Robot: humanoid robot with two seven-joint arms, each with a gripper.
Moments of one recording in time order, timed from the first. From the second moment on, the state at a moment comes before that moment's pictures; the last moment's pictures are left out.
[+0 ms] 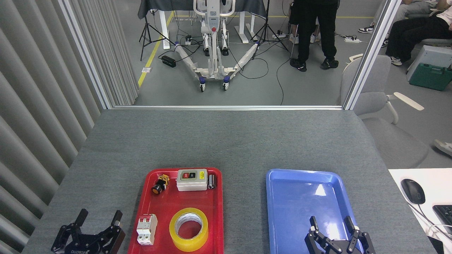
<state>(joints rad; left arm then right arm) 0.24 0.27 0.07 -1.71 -1.16 -0.15 0.16 0.26 0.03 -0.11 -1.69 1.44 -0.17 -0.10</state>
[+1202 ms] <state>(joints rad) 0.20 0.26 0.07 -1.69 -1.13 -0.22 0.17 0.26 0.03 -0.11 -1.70 1.44 -0.17 -0.10</state>
